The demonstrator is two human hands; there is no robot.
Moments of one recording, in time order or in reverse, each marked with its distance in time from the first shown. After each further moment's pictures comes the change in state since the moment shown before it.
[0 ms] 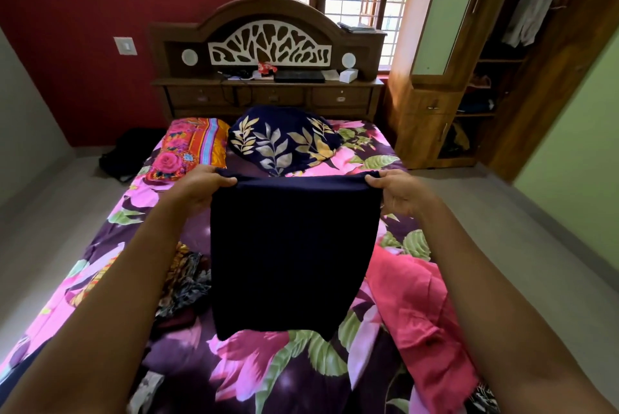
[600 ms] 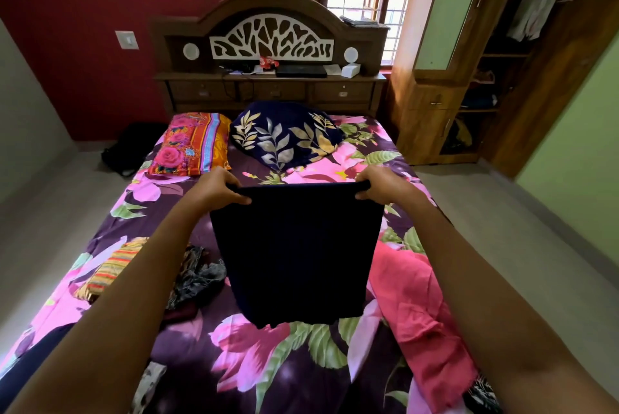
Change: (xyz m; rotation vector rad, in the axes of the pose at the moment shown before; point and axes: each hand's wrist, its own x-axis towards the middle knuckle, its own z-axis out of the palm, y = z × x) left_hand -0.019 -0.004 0.009 0.746 -0.028 0.241; right_hand 0.004 -0.006 0.017 -1.376 0.022 -0.277
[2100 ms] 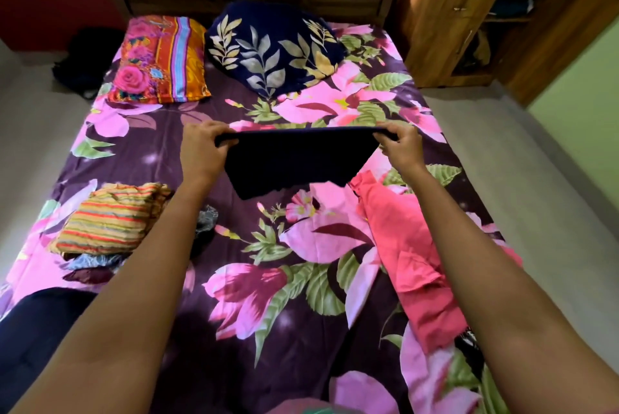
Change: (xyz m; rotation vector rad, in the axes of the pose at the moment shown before) left_hand 0.120 -0.084 0.072 0.035 0.478 0.128; right_hand 0.106 0.077 0.090 0.756 0.563 0.201
